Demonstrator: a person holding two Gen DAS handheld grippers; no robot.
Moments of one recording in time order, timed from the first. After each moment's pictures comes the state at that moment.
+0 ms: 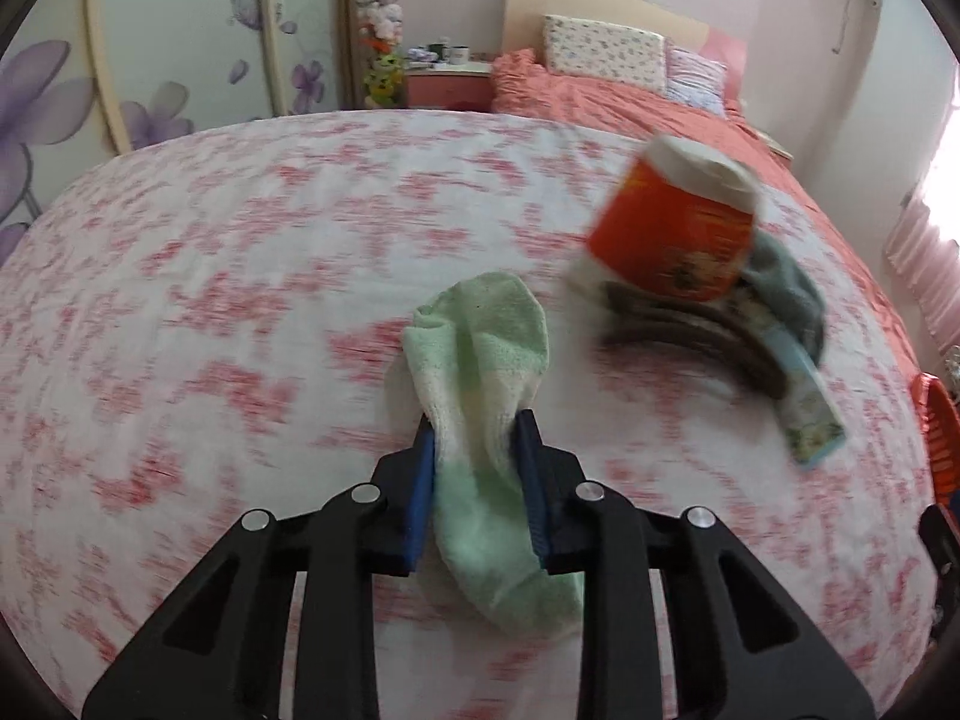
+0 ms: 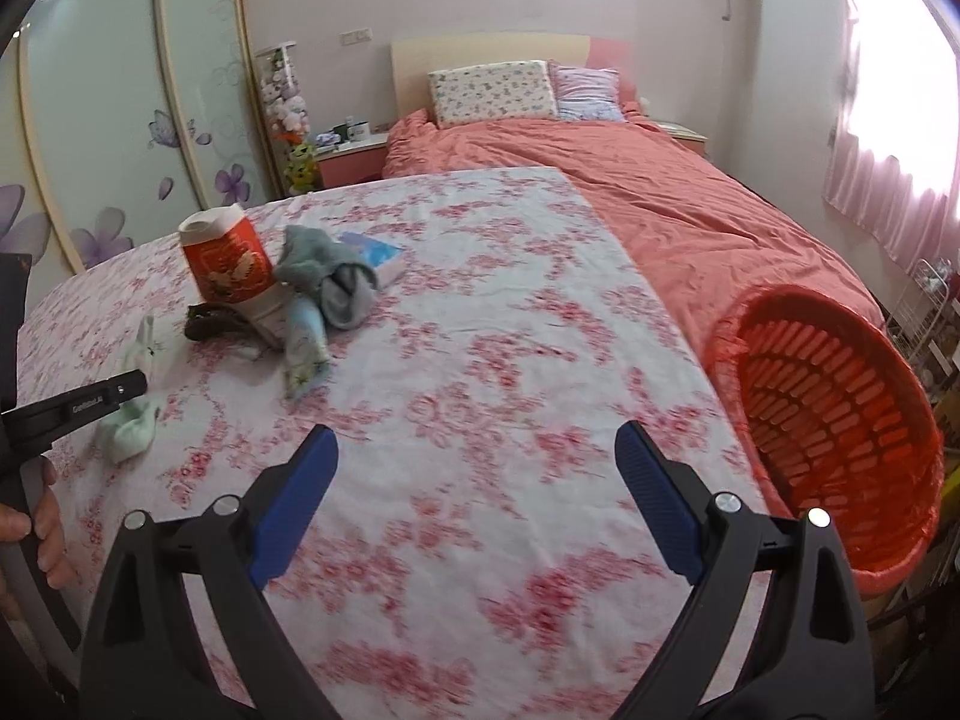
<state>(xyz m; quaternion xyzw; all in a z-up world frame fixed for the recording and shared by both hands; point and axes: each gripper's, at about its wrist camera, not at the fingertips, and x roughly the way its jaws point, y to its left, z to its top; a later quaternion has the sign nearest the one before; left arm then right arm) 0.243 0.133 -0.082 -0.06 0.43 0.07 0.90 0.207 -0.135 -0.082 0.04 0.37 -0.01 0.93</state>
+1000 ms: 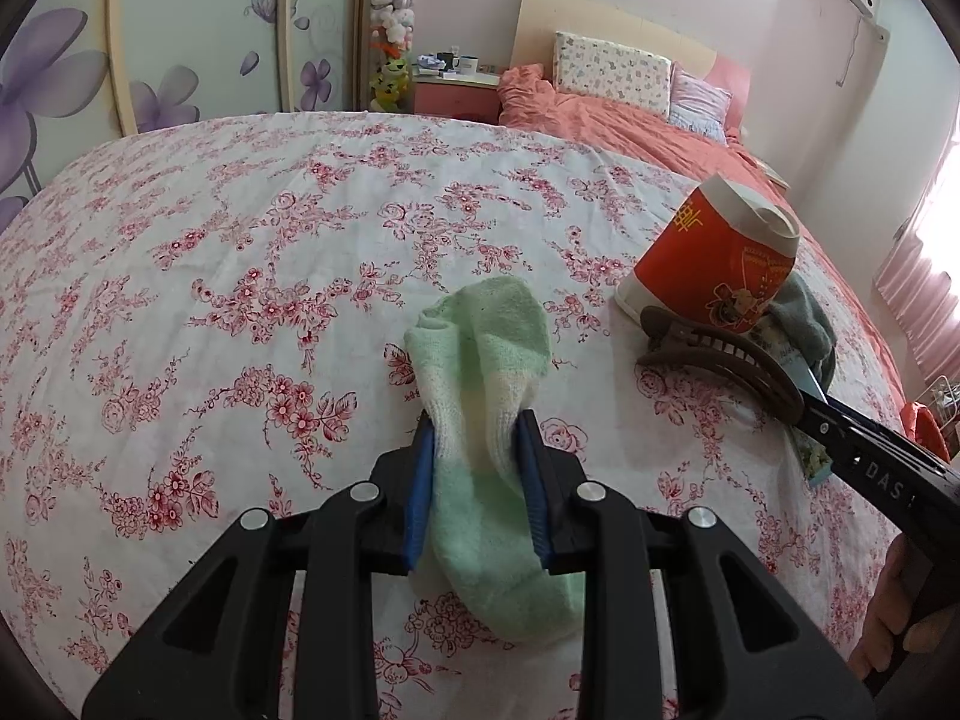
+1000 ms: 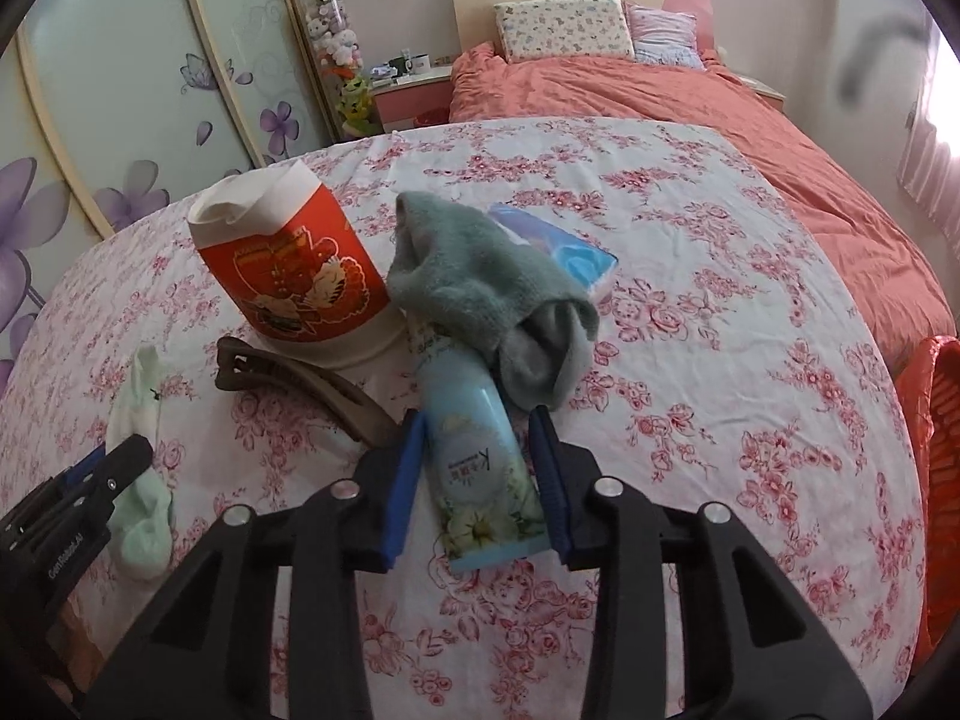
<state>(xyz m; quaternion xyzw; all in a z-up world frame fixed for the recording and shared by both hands) 0.239 0.156 -0.083 -0.10 0.42 0.05 0.90 0.317 -0.052 -0.108 0.04 0.45 0.06 0.89</state>
